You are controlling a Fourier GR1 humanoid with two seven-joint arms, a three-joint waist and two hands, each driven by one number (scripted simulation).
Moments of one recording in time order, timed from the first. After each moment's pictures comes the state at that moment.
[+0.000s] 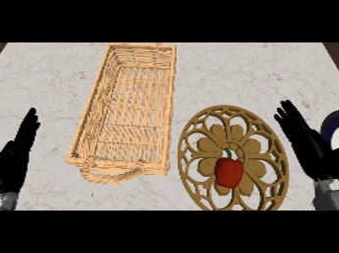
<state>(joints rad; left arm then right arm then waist) -0.02 0.63 -0.30 -1.41 0.32 0.44 -0.10 -0.09 -0.42 0.14 -1.35 -0.44 0.04 -0.13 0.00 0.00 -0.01</state>
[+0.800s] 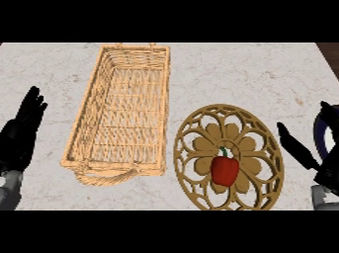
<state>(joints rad) -0.13 0.59 -0.24 -1.47 0.41 0.41 0.00 -0.01 -0.35 0.12 -1.56 0.16 -0.86 -0.01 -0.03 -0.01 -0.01</state>
